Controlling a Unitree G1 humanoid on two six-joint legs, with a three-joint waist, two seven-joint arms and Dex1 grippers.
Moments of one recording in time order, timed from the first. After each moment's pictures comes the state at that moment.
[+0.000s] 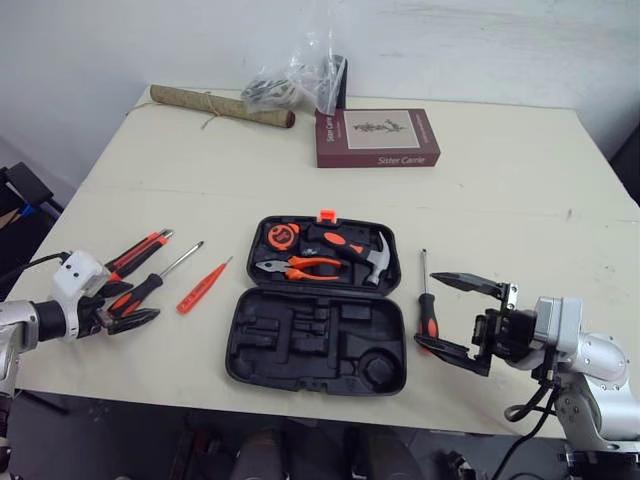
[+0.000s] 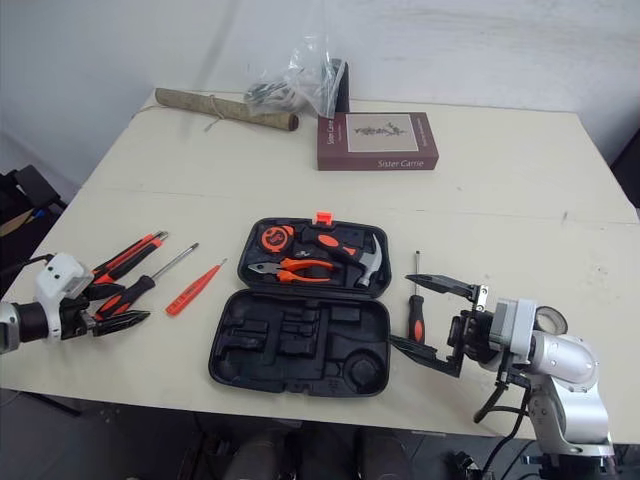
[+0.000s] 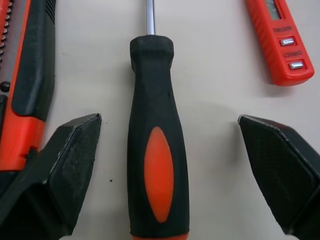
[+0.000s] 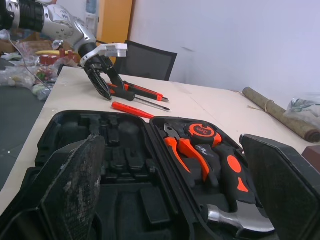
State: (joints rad) left arm -0.19 0.99 0.26 0.37 -0.27 0.35 -1.01; right arm 0.02 -0.56 -0.19 -0.22 0.61 -0.20 1.27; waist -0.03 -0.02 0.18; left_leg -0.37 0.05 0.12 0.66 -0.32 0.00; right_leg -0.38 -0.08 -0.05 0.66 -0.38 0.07
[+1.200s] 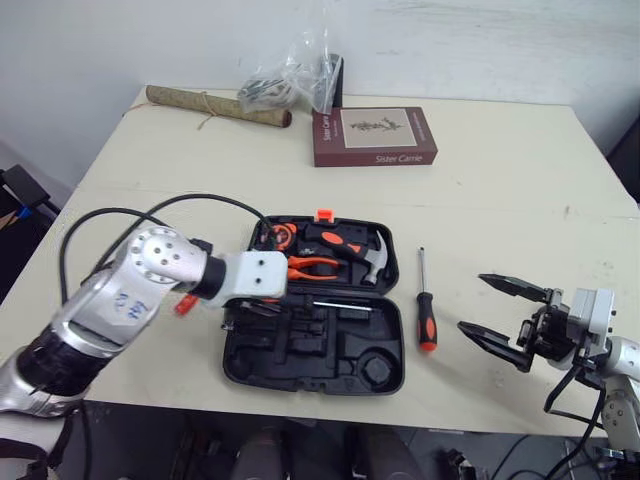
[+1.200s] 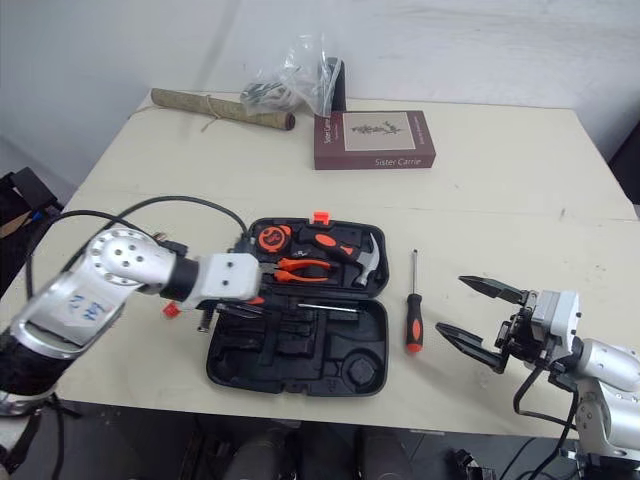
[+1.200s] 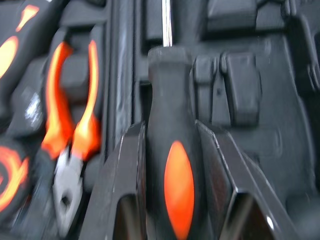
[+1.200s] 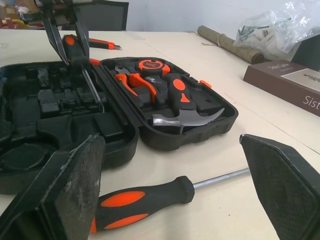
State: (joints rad) left arm -0.64 0.92 -0.41 -0.37 -0.10 0.56 -1.10; right arm 0.06 -0.67 -0.34 0.00 0.62 -0.16 1.28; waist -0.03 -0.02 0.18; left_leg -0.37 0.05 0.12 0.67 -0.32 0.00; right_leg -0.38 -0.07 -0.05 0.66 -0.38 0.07
